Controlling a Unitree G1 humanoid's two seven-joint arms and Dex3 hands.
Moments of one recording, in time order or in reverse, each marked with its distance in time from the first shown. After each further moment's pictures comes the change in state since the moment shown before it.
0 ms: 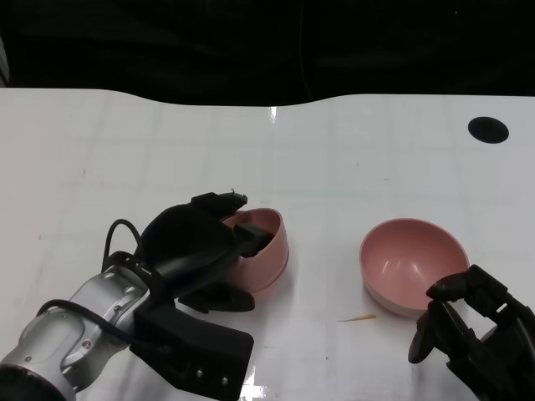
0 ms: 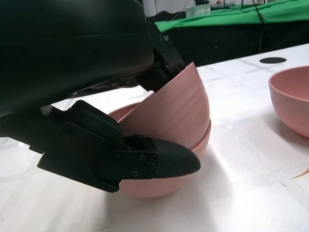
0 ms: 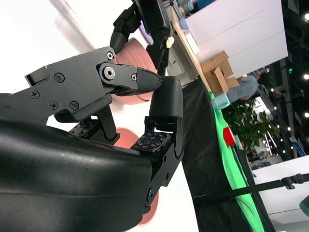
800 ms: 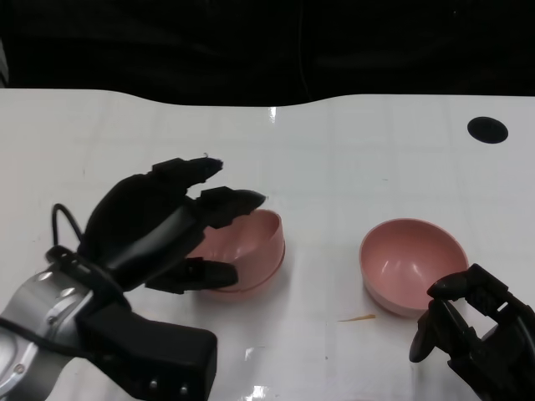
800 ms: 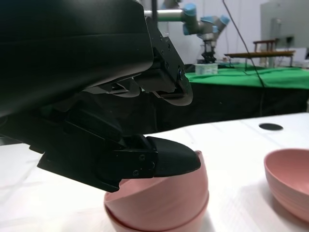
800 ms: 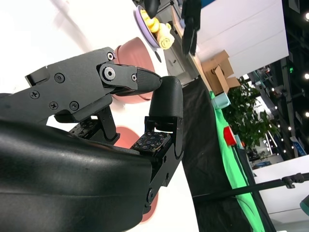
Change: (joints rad) left arm 0.208 0.109 0.229 -0.431 -0.121 0.043 -0.075; right arm -0.006 -0.004 -0.004 0.001 0.002 0.009 0.002
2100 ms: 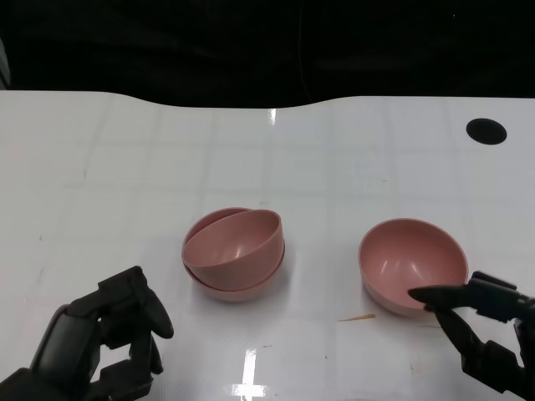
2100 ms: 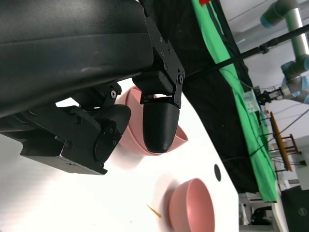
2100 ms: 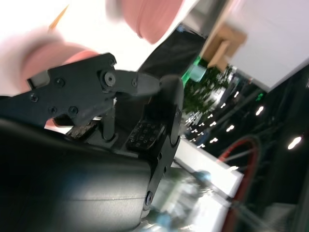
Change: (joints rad) left arm 0.541 -0.303 0.285 -0.133 -0.808 0.062 -0.173; right arm -0.126 -0.077 -0.110 0.364 -0.909 -1.108 -0.433
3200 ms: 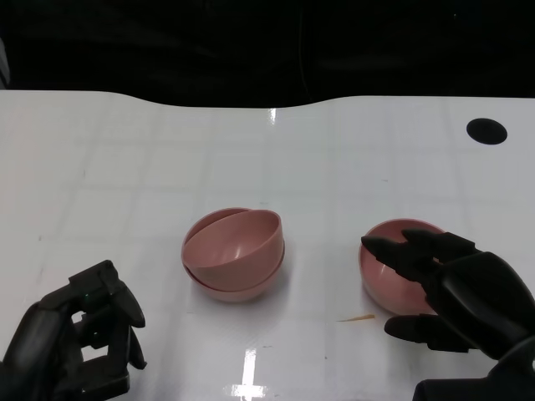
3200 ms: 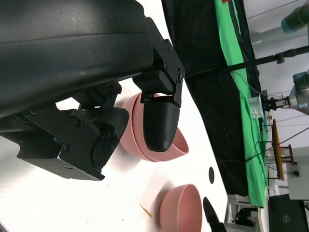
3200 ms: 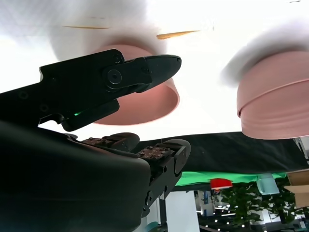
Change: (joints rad) left arm -0.026 0.006 0.084 0.001 -0.170 0.119 -0.106; right arm -0.144 -0.280 0.395 -0.210 -0.475 0.736 -0.080
